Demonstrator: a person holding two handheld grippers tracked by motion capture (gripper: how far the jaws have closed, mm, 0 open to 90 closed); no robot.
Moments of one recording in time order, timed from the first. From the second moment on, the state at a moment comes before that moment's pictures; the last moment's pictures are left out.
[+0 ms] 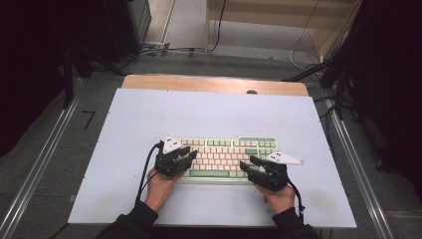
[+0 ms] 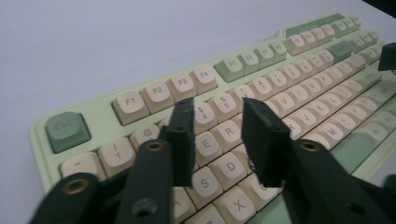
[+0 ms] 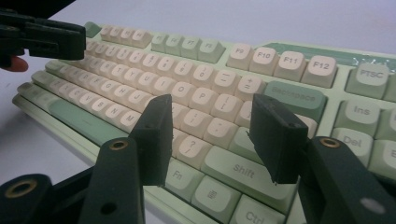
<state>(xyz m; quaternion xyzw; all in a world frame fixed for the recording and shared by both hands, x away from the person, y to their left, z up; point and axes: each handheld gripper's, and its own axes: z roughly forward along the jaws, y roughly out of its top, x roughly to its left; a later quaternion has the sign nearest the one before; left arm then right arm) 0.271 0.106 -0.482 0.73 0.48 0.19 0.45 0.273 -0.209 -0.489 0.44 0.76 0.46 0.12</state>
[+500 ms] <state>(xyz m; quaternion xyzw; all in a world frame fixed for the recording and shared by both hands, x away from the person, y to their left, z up) 0.244 0.141 -0.483 0.70 0.52 0.22 0.44 0.286 -0.170 -0.491 0.39 0.79 0.46 0.09</state>
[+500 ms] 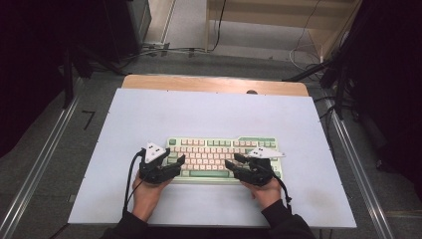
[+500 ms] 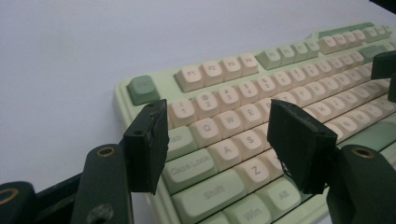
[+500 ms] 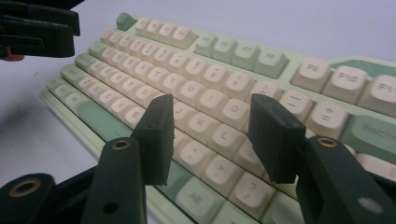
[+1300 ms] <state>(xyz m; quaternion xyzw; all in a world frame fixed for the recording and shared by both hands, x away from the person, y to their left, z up) 0.223 0.165 -0.483 0.67 0.55 0.24 0.44 0.287 -0.130 -0.496 0.33 0.84 0.43 0.08</state>
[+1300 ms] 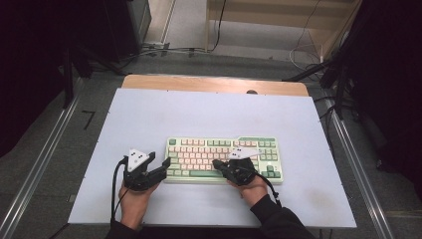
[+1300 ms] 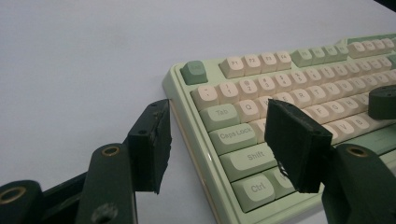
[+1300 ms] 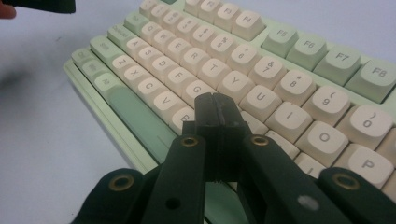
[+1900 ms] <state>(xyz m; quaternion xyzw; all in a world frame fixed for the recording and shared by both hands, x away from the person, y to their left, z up) 0.224 0.165 -0.483 0.67 0.55 0.24 0.44 0.291 -0.139 -0.488 0.35 0.81 0.46 0.08</state>
